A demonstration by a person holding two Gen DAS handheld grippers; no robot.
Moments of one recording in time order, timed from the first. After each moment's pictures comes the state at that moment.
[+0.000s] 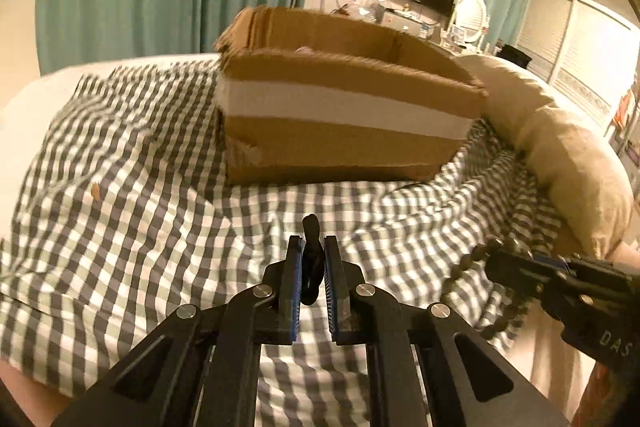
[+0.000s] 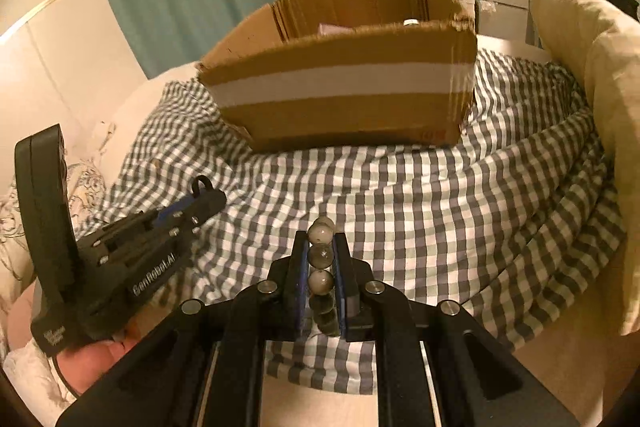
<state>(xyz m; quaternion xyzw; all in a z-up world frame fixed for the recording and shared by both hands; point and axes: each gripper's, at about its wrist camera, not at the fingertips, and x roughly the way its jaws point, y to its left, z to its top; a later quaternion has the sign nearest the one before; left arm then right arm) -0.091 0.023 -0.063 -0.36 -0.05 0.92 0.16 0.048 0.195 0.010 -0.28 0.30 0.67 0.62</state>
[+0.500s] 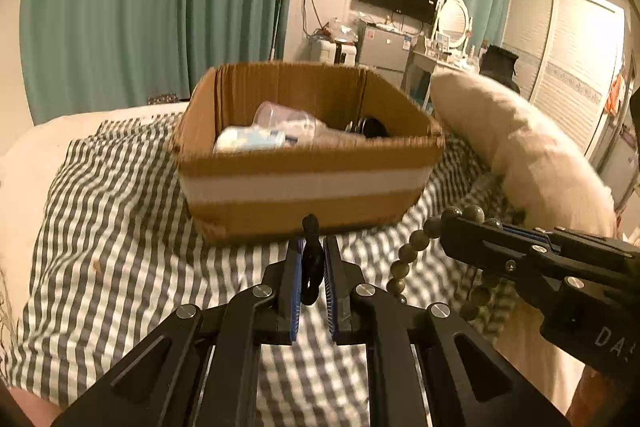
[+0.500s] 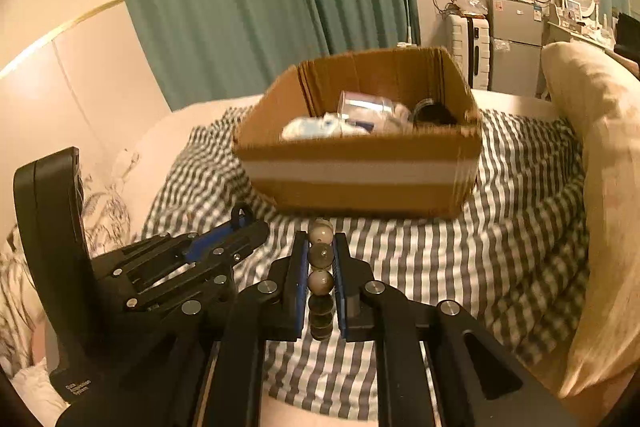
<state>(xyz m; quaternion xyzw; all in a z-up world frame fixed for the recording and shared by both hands) -0.106 0.064 0.006 -0.33 -0.02 0.93 0.17 0.045 0.209 0.074 -0.24 0.26 0.71 0.61</state>
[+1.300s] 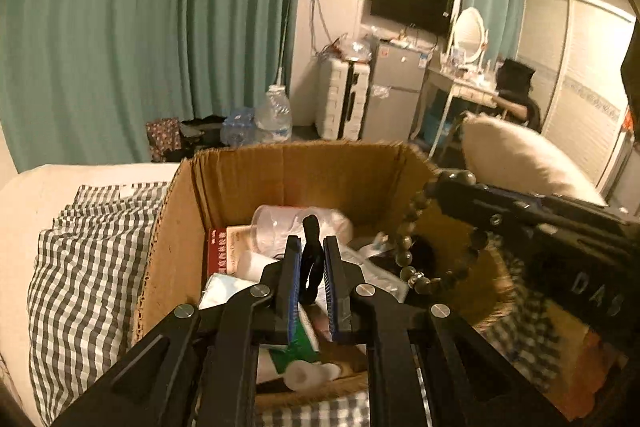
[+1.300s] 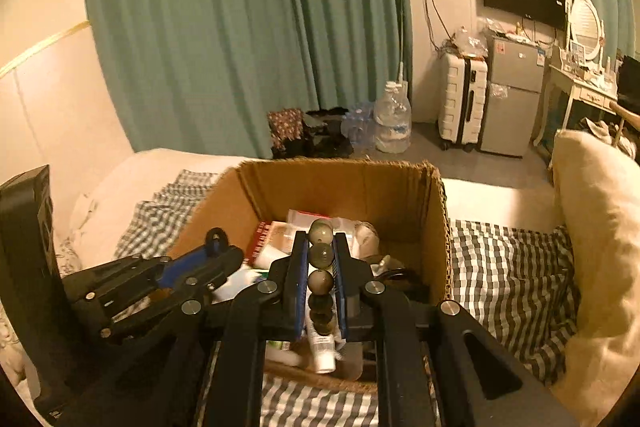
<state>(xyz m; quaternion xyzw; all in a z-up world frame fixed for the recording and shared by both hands) -0.267 0.097 0.039 -0.32 -0.01 0.94 0.15 0.078 0.385 0.133 -0.25 0.20 0.70 0.63</state>
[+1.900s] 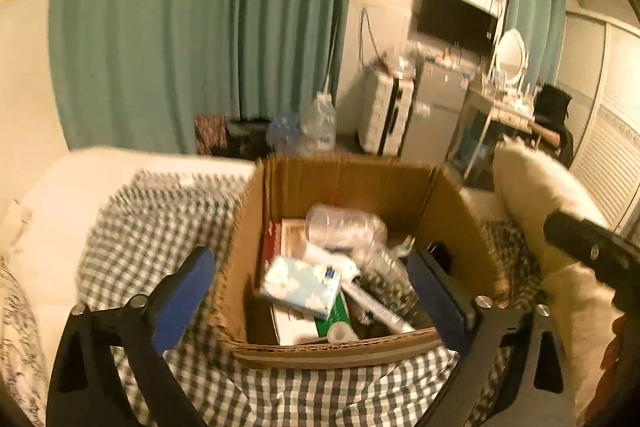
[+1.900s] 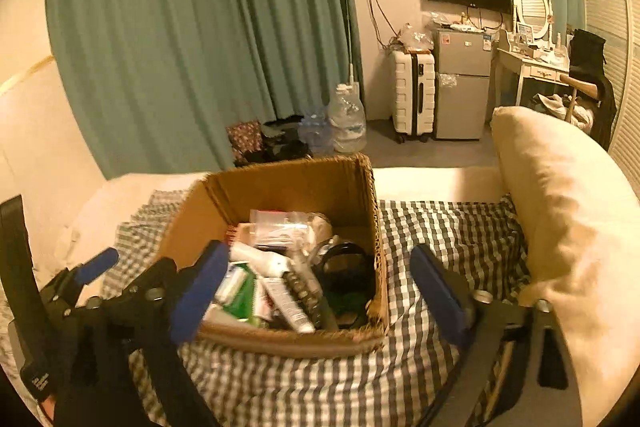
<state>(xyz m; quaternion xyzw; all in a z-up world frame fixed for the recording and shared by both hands) -0.205 0.062 0.083 -0.30 -0.04 0.95 0.07 0.095 0.318 0.175 -0.21 0.21 0.65 0.70</state>
